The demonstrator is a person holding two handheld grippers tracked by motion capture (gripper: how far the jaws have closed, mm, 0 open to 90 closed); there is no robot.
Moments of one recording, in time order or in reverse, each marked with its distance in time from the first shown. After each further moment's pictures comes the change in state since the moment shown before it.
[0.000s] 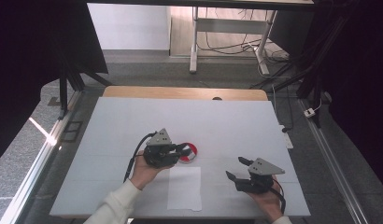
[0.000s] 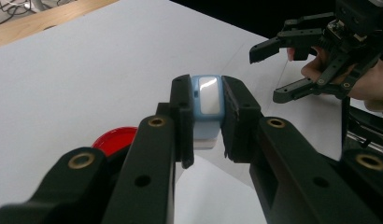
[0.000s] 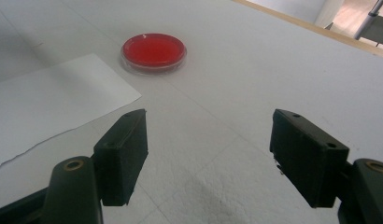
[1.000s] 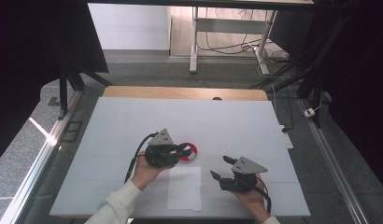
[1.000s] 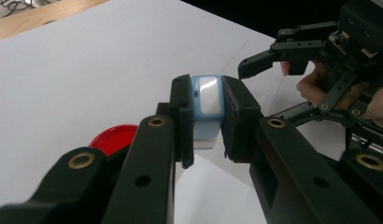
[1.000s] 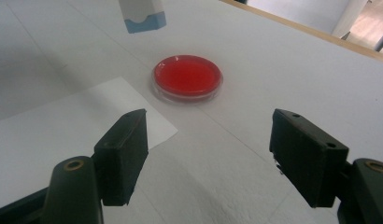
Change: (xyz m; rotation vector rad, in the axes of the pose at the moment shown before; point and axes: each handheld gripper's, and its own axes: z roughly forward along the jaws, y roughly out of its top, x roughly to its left) left arm 0.001 -0.002 0.005 0.009 0.005 -0.010; right arm 0.030 0.018 0.031 -0.027 0.044 -0.009
